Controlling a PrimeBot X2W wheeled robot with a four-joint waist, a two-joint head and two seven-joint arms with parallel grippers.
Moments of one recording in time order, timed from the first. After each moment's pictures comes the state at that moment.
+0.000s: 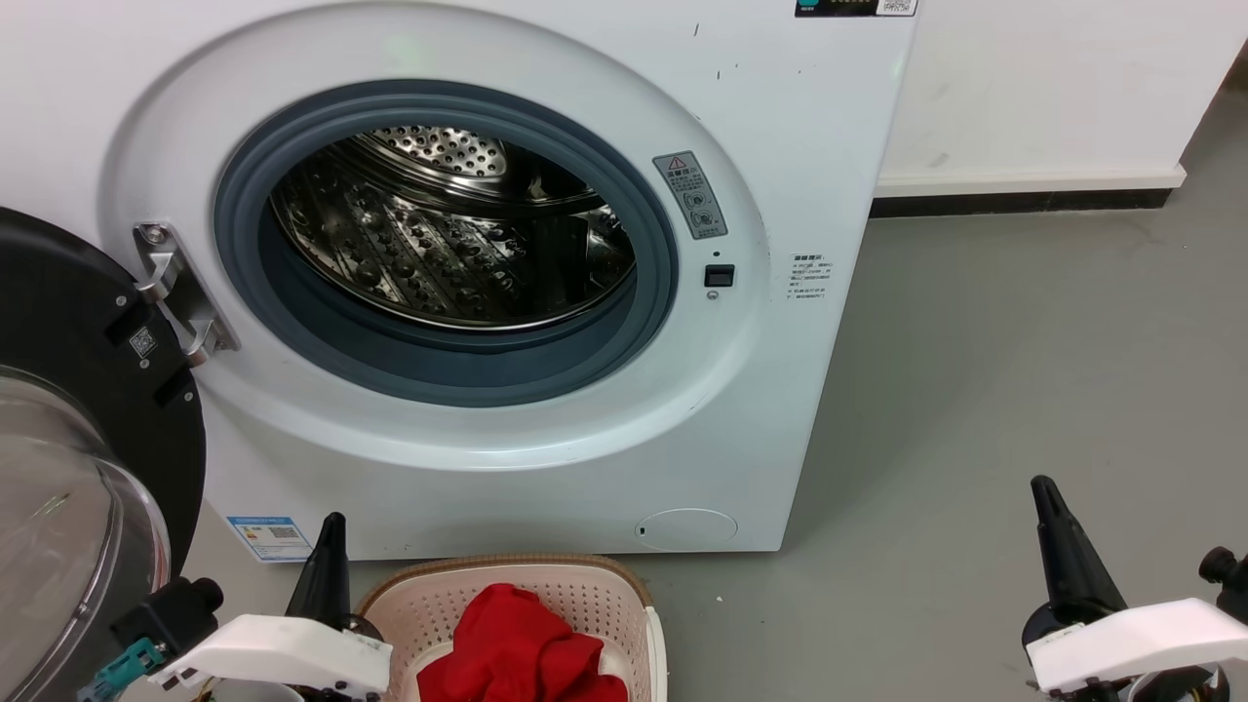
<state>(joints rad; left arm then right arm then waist) 0.00 0.11 0.02 0.16 -0.75 -0.03 -0.06 0.04 -0.06 -0.06 0.04 0.71 0.13 -0.01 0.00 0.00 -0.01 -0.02</state>
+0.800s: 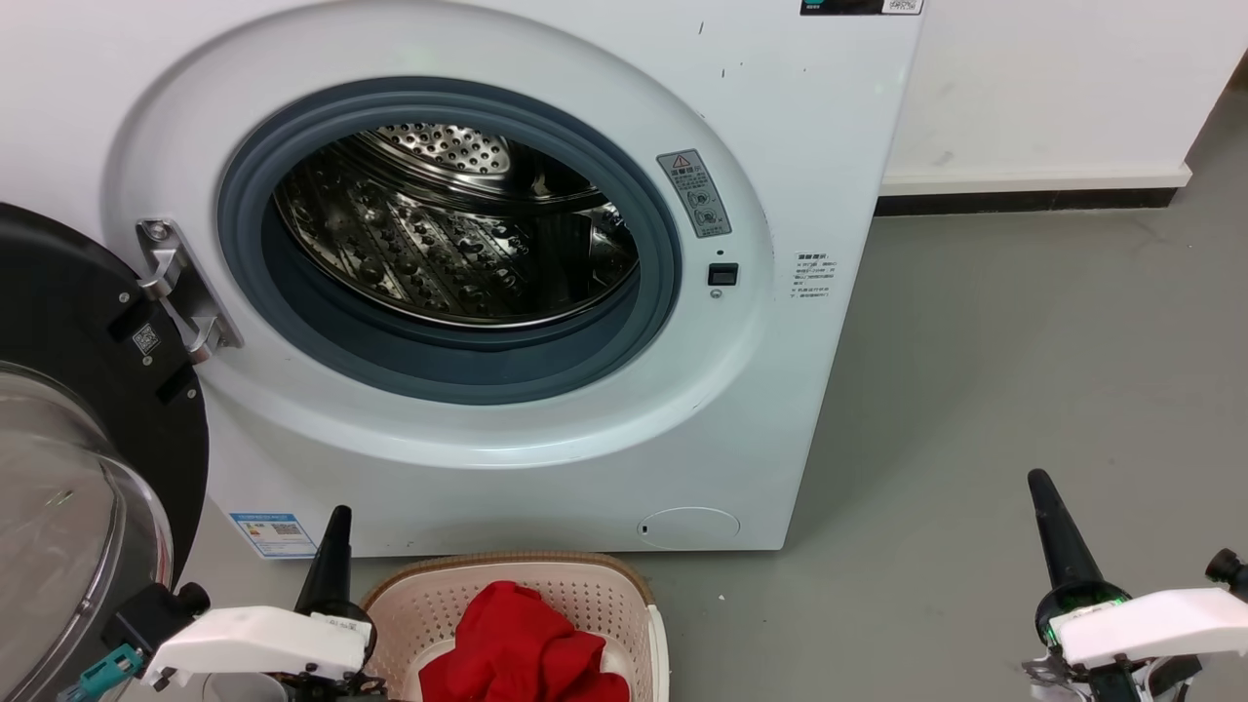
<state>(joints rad) -0.03 0.09 0.05 0.19 -1.05 -0.06 0.00 0.00 -0.07 -0.06 0.11 1.03 0.13 0.02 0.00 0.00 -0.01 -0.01</state>
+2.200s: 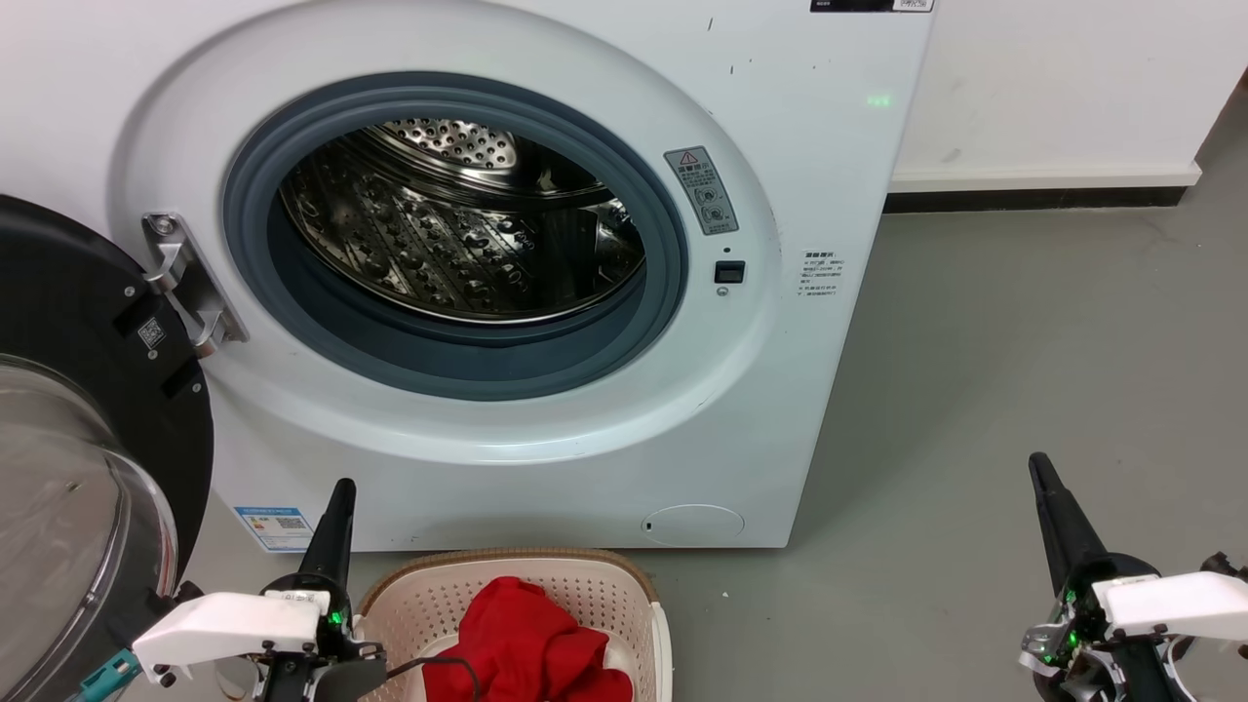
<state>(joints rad) -0.09 0.06 0.10 0.23 -1.44 -0.11 0.08 -0.07 -0.07 -0.08 0.20 1.45 0.13 0.07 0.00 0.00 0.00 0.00</state>
